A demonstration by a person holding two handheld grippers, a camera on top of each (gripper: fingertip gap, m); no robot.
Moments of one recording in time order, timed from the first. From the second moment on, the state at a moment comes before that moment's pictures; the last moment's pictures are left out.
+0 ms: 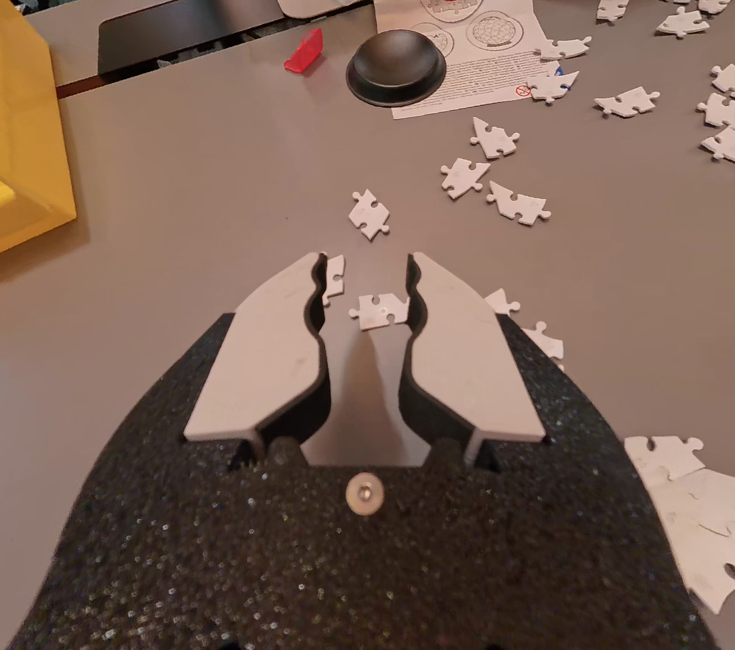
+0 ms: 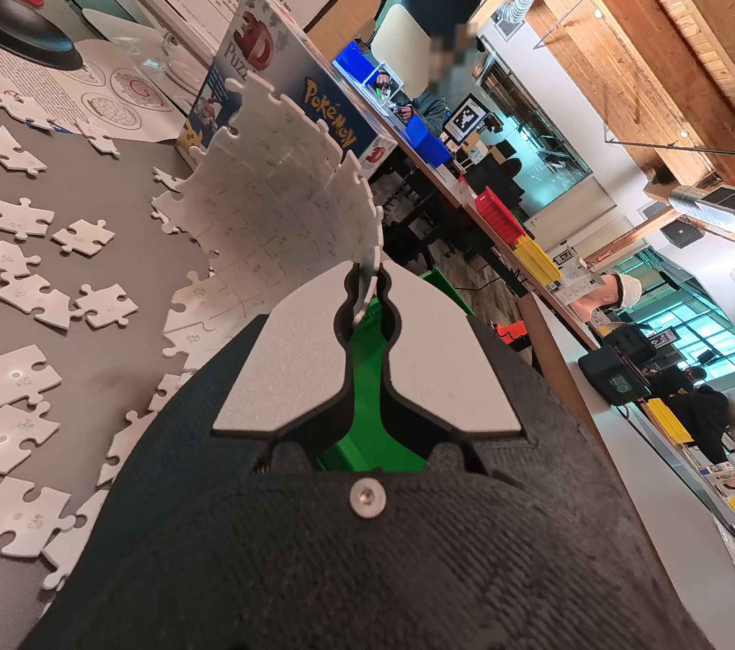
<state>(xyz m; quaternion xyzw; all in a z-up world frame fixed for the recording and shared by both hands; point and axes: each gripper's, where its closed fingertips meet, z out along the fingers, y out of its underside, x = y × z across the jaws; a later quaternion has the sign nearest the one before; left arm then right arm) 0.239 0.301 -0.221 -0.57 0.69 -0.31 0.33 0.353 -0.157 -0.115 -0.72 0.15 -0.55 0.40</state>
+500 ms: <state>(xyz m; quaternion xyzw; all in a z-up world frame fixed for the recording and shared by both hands) 0.222 0.333 -0.233 -0.60 0.68 -0.28 0.32 0.351 -0.127 -0.115 -0.72 0.13 -0.53 0.42</state>
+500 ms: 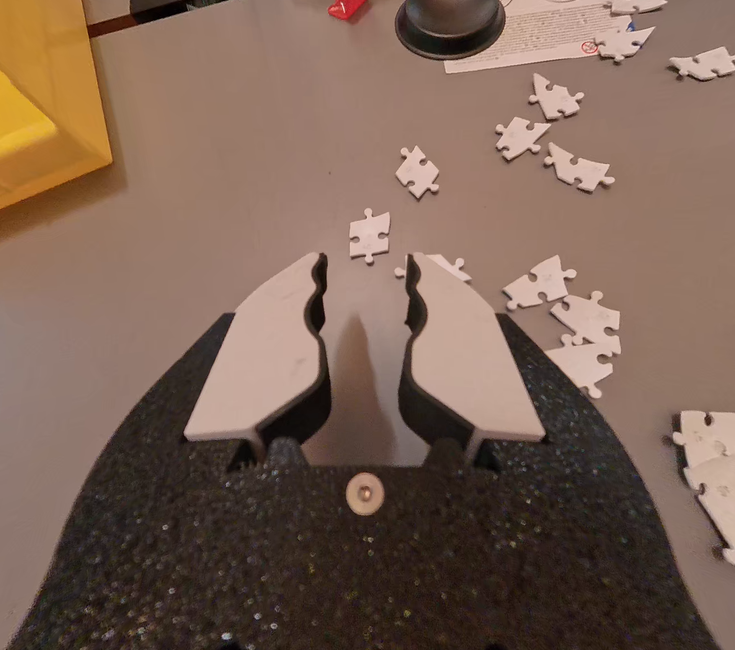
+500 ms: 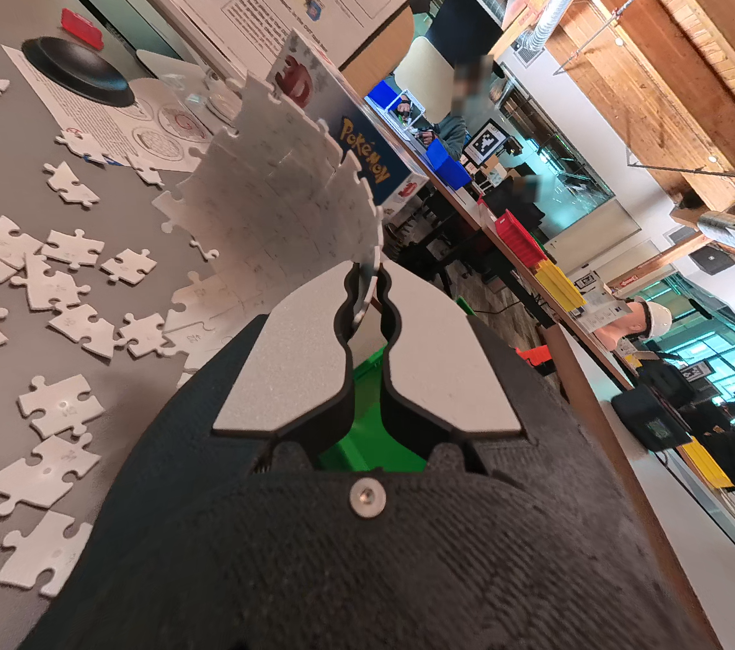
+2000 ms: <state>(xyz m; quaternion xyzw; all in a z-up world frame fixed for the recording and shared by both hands) 0.214 0.281 -0.254 -0.43 0.84 -0.26 0.20 0.297 0.096 -0.191 -0.80 -0.02 -0.38 0.46</state>
